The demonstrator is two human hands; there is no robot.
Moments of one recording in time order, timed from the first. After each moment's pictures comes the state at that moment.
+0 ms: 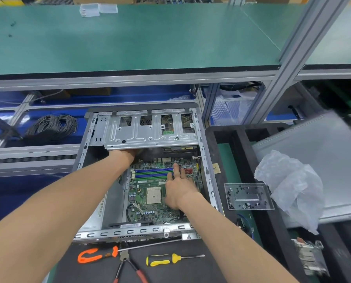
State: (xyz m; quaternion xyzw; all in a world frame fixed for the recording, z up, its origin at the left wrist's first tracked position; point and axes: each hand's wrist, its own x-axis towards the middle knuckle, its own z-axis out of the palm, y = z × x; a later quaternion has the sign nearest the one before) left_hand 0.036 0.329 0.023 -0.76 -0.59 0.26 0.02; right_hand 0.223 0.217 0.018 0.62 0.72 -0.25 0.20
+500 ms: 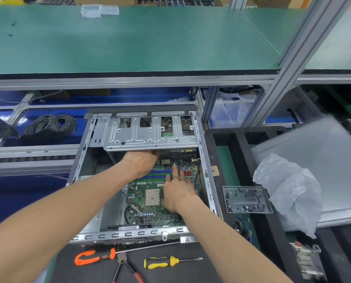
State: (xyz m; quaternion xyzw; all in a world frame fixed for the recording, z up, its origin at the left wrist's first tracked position) left_hand 0.091 0.310 0.038 -0.78 -0.60 0.10 -0.15; right_hand 0.220 0.218 0.021 0.62 0.72 -0.23 0.20
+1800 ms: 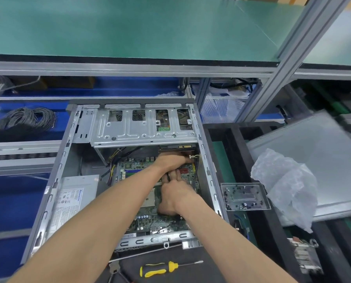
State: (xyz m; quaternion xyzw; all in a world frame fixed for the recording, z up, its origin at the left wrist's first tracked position) left_hand 0.180 0.329 -0.016 -0.67 -0.60 0.06 -0.43; right_hand 0.215 0.219 0.029 0.62 0.70 -0.28 0.24
